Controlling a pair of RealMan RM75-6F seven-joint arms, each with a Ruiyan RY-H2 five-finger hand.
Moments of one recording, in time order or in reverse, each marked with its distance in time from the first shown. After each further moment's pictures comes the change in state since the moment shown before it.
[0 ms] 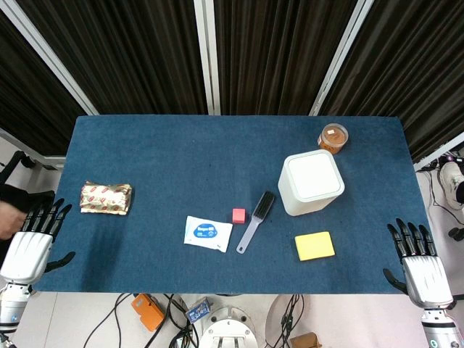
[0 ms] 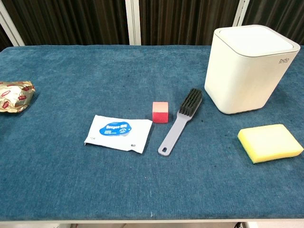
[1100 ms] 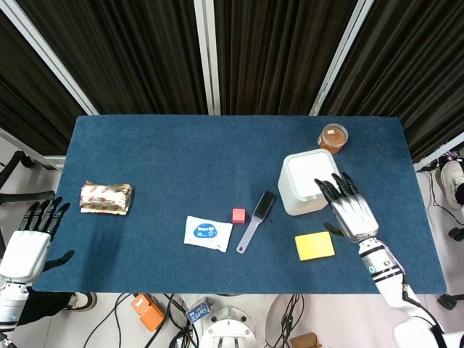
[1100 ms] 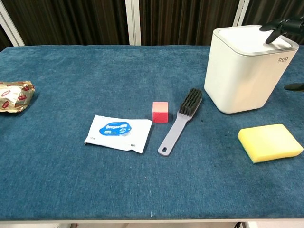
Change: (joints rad) left arm -0.001 0.009 -0.004 -0.003 -0.006 0.002 -0.020; right arm 0.427 -0.014 0.198 -0.213 0.302 -0.502 -0.204
